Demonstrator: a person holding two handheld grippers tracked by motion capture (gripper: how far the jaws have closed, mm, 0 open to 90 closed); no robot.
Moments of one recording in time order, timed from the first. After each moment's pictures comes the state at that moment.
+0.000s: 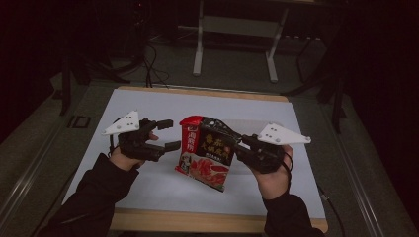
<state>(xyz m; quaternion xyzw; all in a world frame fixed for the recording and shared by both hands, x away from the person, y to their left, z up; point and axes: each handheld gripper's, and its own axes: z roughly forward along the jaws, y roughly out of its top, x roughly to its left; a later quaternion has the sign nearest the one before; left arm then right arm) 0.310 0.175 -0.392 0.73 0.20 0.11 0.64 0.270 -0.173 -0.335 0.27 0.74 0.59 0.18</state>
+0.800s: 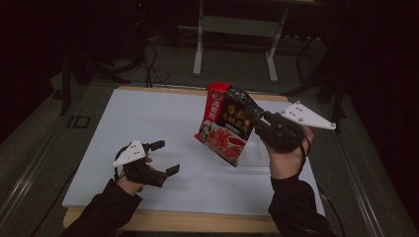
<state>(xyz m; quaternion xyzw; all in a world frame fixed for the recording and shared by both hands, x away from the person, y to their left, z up) 0.274 0.166 -0.472 0.73 0.27 0.16 0.61 0.295 -0.199 -0.304 0.33 0.68 0.59 0.27</state>
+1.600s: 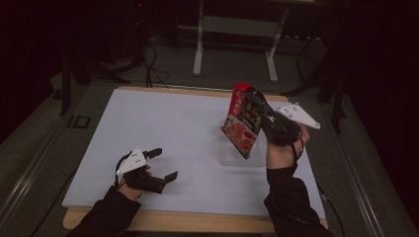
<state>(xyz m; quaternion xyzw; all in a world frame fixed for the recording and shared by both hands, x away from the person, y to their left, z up) 0.273 0.171 -0.496 0.74 0.29 0.16 0.59 0.337 -0.211 -0.353 0.44 0.65 0.51 0.36</state>
